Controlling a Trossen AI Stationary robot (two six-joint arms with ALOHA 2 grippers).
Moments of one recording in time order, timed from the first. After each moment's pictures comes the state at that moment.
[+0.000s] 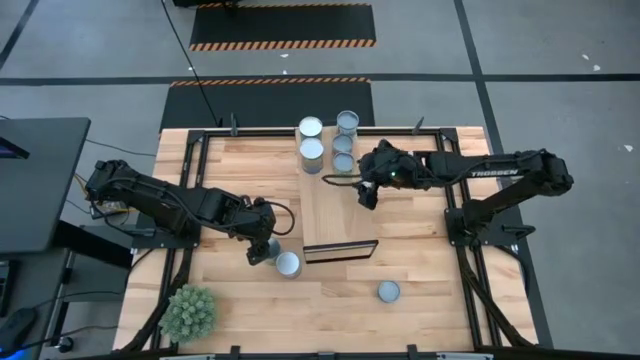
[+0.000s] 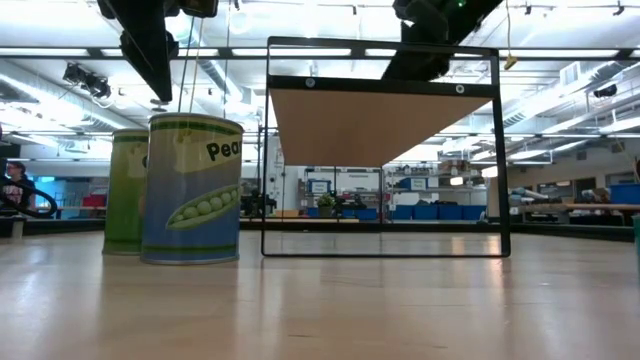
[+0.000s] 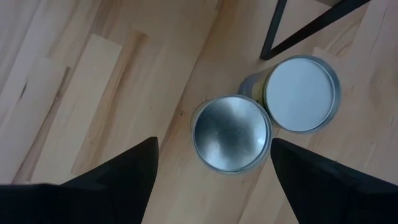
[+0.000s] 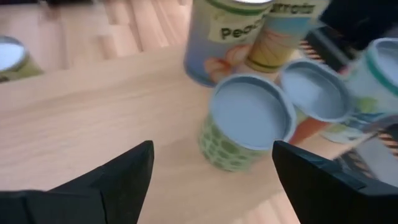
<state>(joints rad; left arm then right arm) -0.27 1.37 1.18 -1.03 -0.16 -0.66 -0.10 1.28 1.07 -0.48 0.32 0.08</state>
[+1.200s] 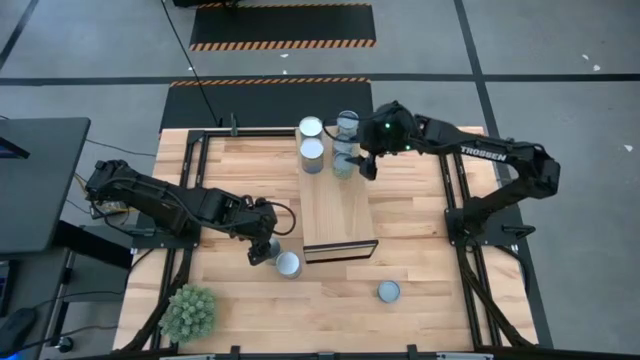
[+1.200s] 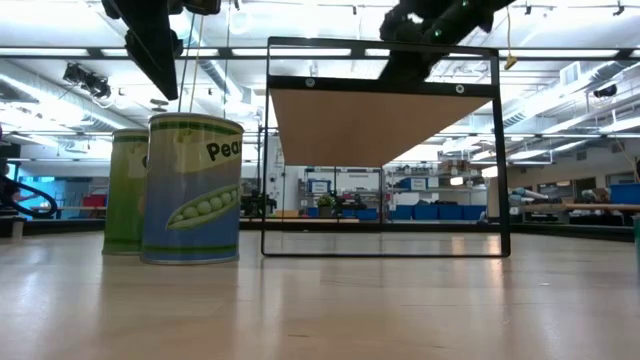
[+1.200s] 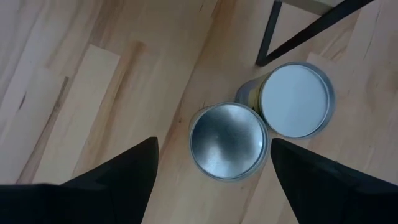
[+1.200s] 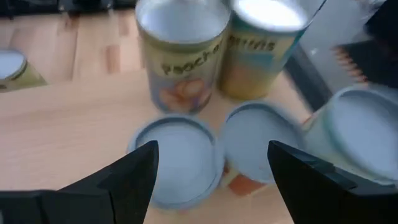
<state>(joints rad) -0.27 1.37 1.18 -1.00 -0.17 -0.64 -0.43 1.37 1.19 -0.46 -0.13 -0.19</state>
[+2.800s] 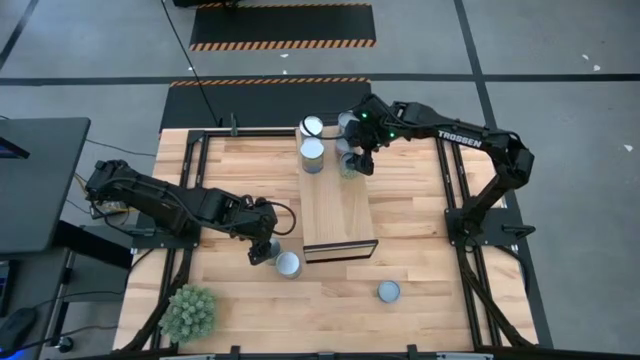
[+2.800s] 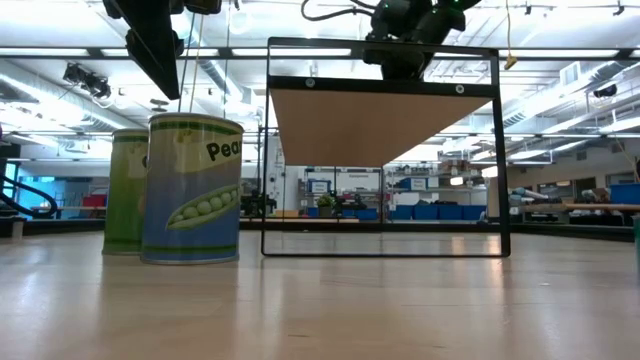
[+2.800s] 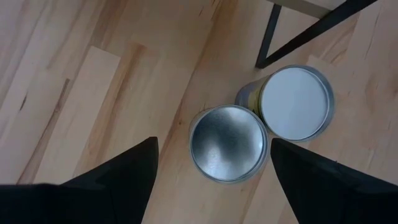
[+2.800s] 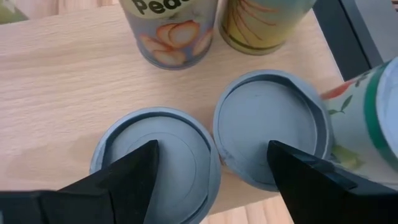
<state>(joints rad) -0.27 1.37 1.18 -1.00 -0.18 -0.64 -0.48 1.60 1.47 -0.84 -0.14 -0.27</state>
